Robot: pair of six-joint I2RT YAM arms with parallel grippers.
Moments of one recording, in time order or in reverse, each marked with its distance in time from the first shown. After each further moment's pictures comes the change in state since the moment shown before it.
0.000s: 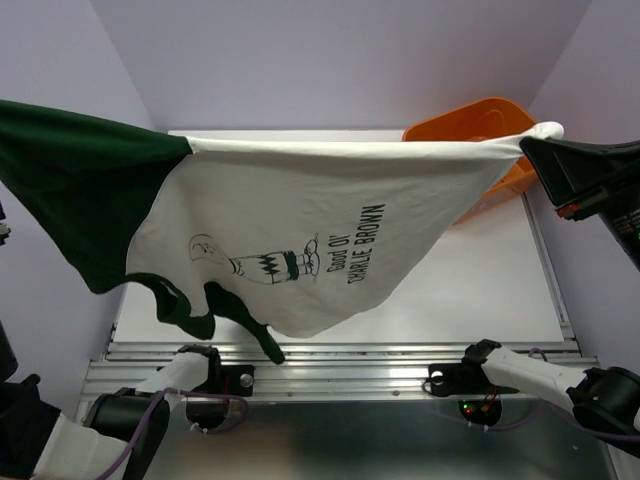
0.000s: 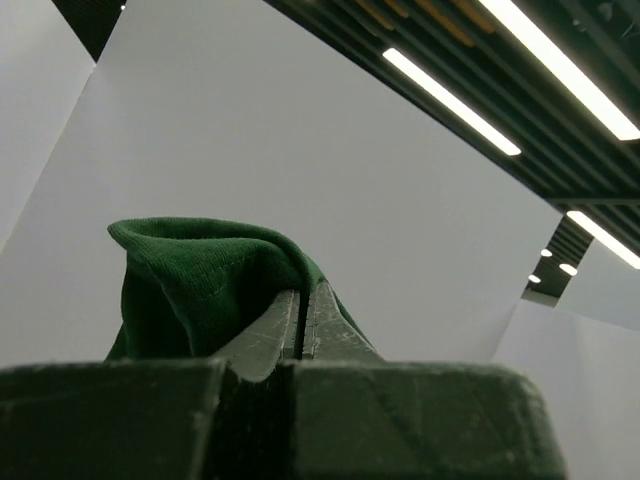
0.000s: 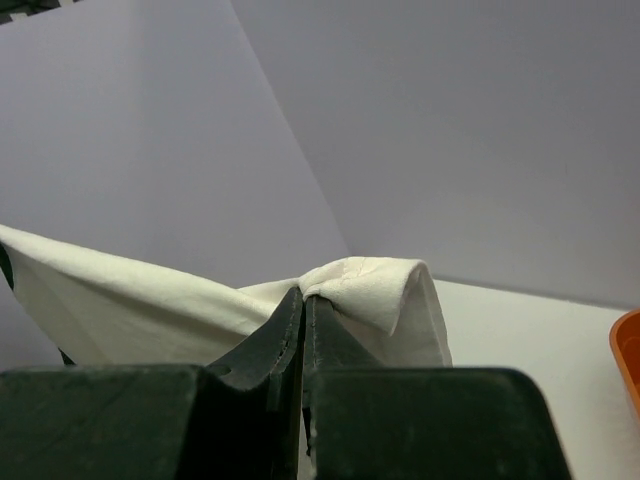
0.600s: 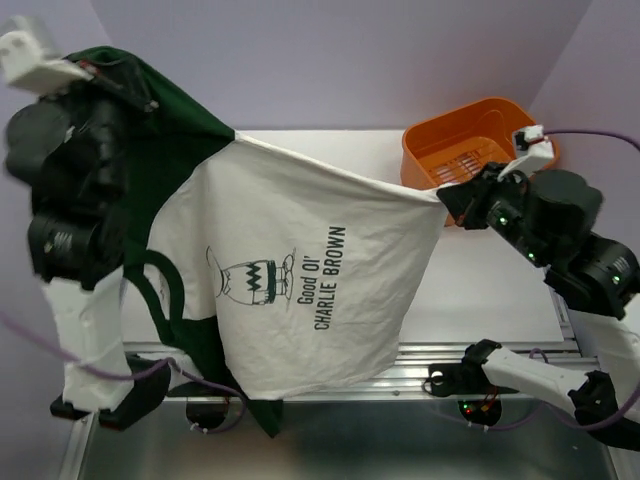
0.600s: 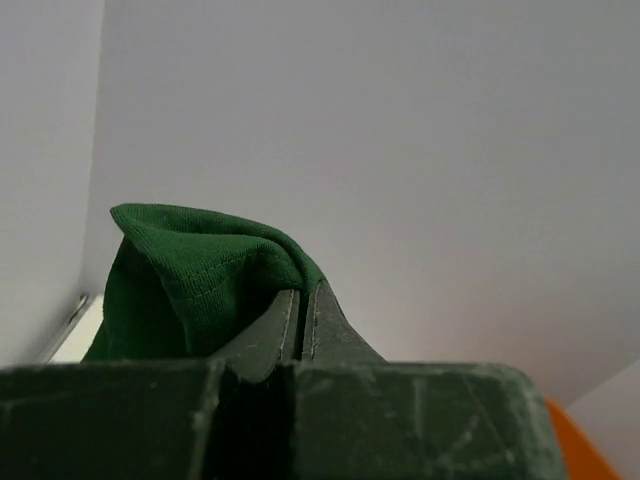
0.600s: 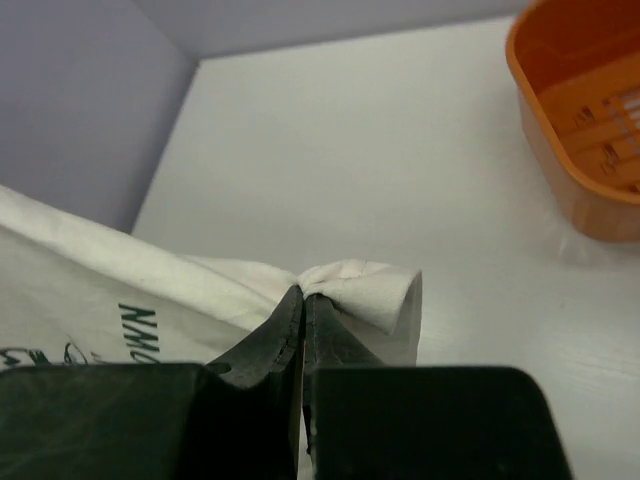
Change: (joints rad) left arm -0.153 0.155 -0.326 -0.016 -0.199 0.181; right arm 0.000 -0.053 -0.458 -0.131 0.135 0.117
